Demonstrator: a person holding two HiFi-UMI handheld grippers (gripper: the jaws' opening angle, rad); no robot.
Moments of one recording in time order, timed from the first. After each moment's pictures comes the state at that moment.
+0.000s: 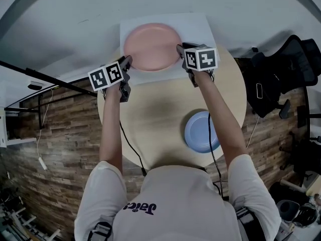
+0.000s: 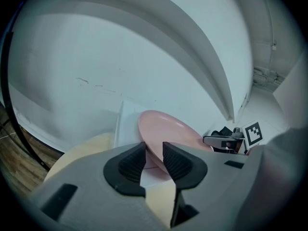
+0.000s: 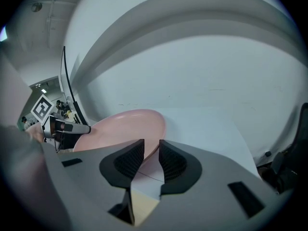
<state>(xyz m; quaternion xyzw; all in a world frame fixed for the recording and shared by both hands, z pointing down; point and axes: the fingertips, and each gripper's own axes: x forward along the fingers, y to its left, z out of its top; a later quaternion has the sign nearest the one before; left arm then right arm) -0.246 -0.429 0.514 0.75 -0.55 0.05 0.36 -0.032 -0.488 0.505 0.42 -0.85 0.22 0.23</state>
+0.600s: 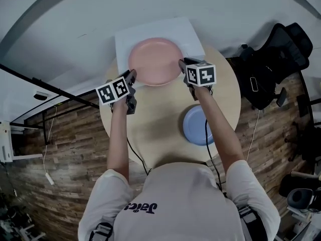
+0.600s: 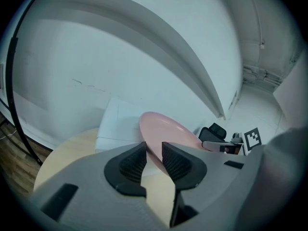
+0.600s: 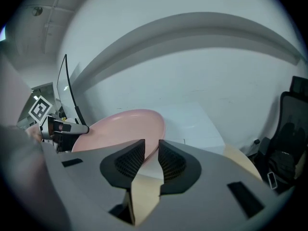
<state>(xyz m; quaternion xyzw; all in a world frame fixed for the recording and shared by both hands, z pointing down) -0.193 -0.357 0.492 0.77 -0.53 0.05 0.34 0.028 -0.396 0.493 0.47 -0.83 0.23 0.19</state>
